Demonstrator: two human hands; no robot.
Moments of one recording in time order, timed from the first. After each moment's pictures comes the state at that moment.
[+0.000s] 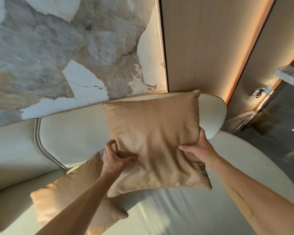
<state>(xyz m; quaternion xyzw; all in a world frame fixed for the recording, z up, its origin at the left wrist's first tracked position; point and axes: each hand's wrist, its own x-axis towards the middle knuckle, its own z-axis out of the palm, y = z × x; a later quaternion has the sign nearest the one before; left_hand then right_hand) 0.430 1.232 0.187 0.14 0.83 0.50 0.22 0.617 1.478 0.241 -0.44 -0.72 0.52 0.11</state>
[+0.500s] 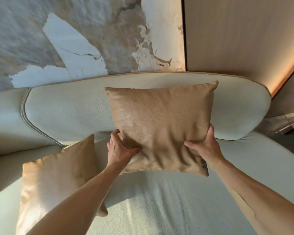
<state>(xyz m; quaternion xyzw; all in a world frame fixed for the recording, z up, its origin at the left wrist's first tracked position) 0.439 1.353 0.066 0.08 0.89 0.43 0.13 0.584 1.608 0.089 -0.40 -0.74 0.53 0.11</state>
